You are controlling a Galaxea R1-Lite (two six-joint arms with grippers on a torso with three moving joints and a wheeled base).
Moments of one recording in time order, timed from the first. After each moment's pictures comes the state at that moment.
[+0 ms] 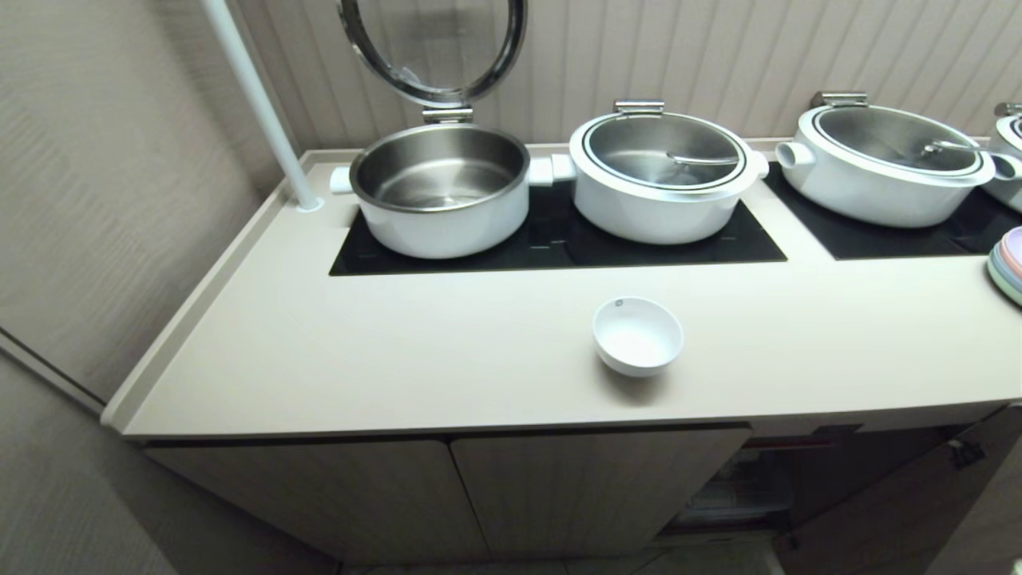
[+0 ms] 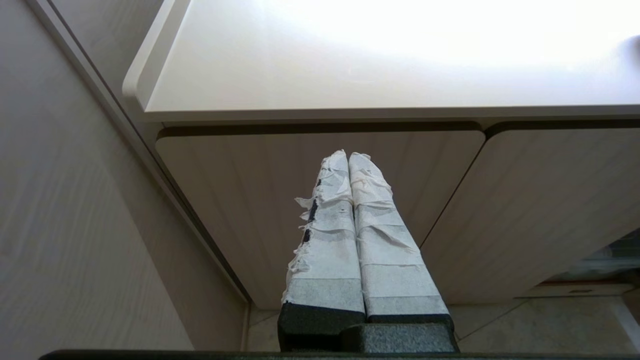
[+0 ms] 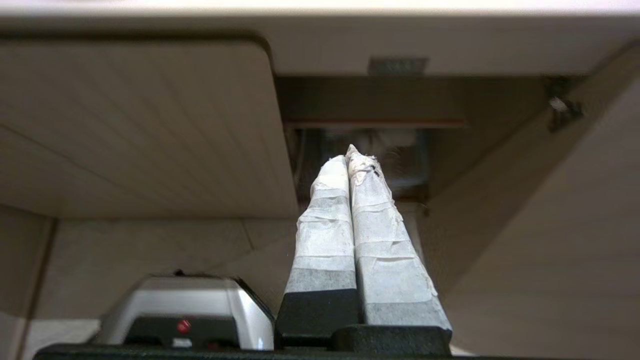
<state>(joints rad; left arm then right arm) 0.00 0.00 0.00 0.00 0.00 -0.02 -0.01 0.42 -0.01 -0.15 -0.01 -0.04</state>
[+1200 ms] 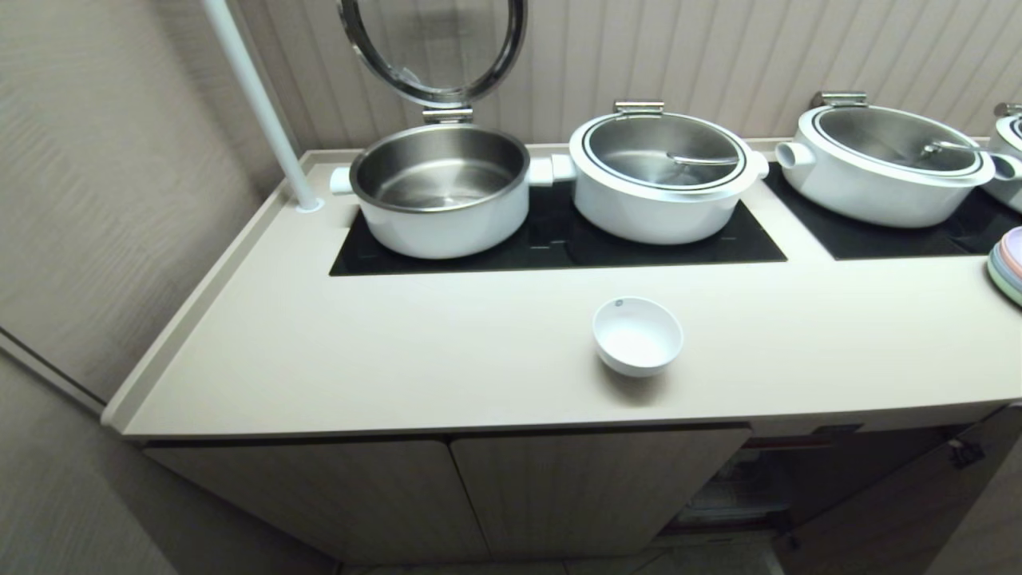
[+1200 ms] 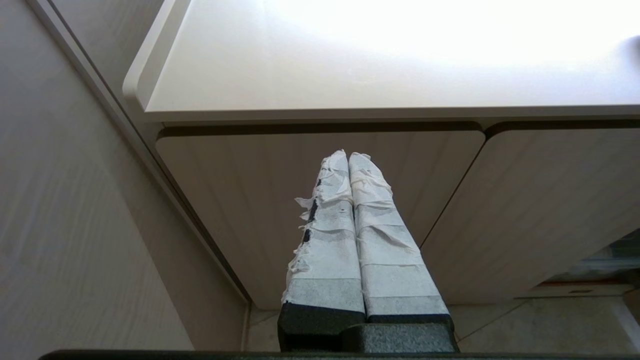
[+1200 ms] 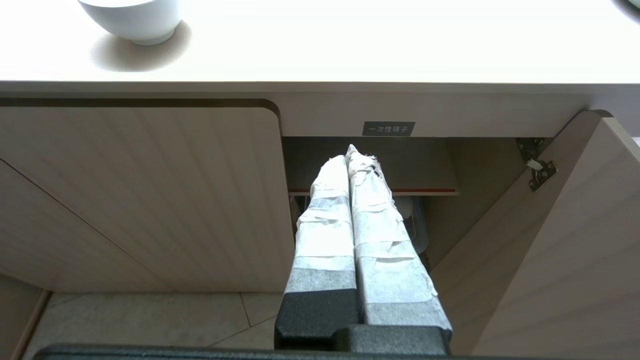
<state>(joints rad) 0.00 0.00 0.00 0.00 0.00 -0.02 0.00 0.00 0.00 0.00 -0.01 -0.03</state>
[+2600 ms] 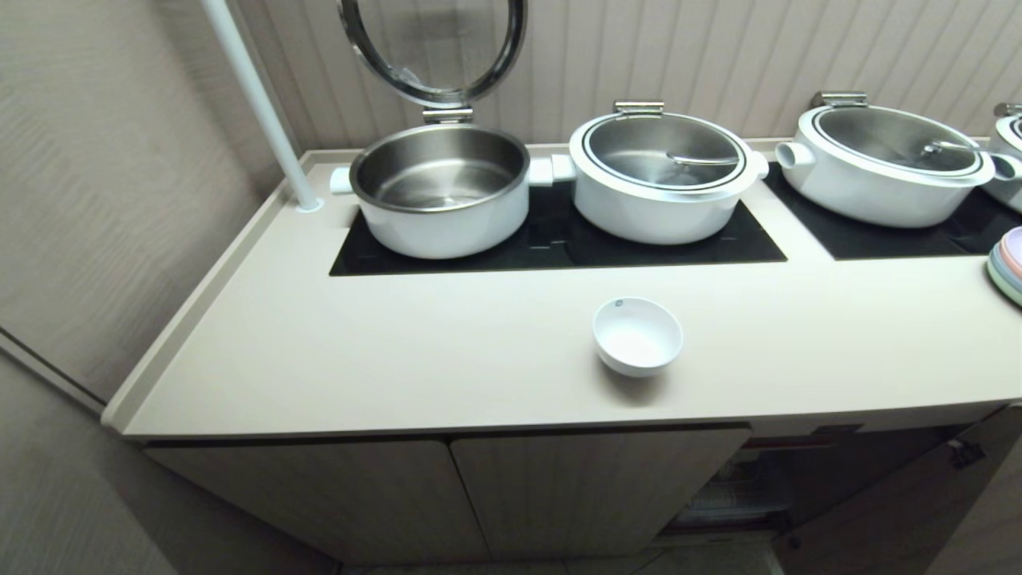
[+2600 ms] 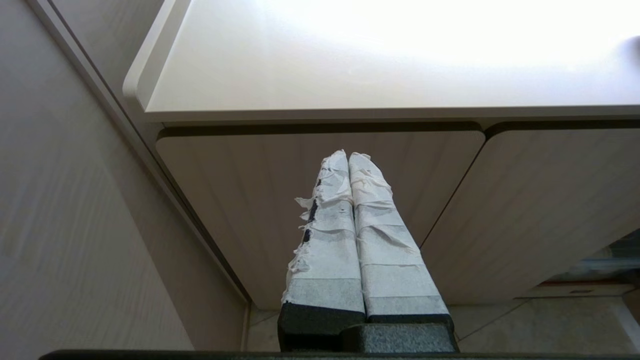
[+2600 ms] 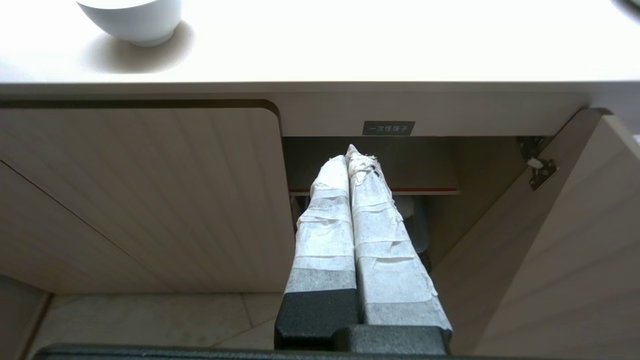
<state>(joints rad) 0.00 0.00 0.00 0.00 0.00 -0.02 0.00 0.00 0.00 0.00 -0.01 -0.03</state>
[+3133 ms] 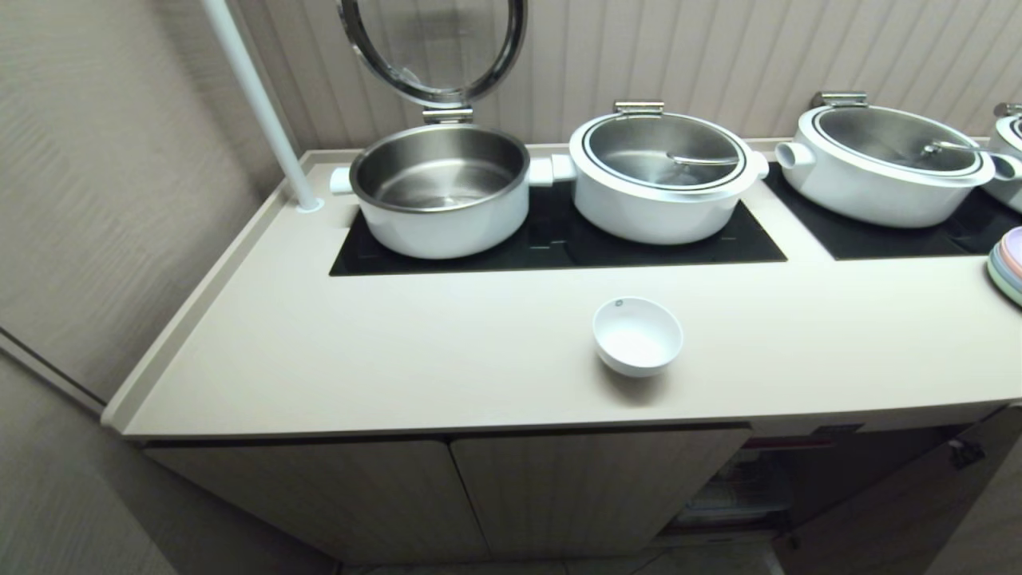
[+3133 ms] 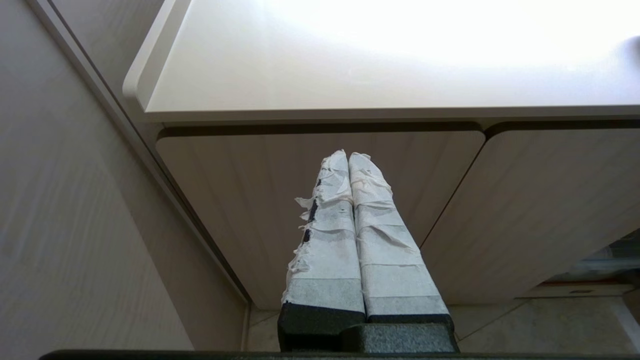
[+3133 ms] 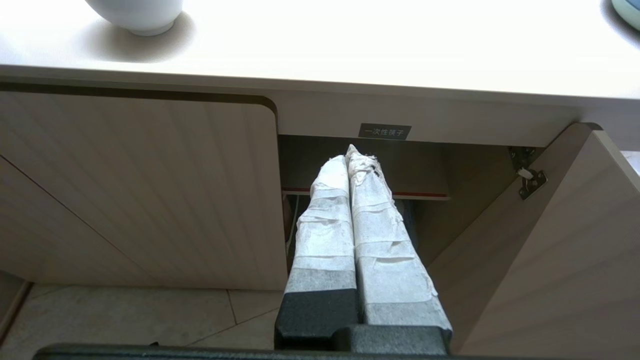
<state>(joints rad) 0.00 0.00 0.00 0.00 0.00 -0.02 0.00 0.00 0.00 0.00 0.00 -0.08</state>
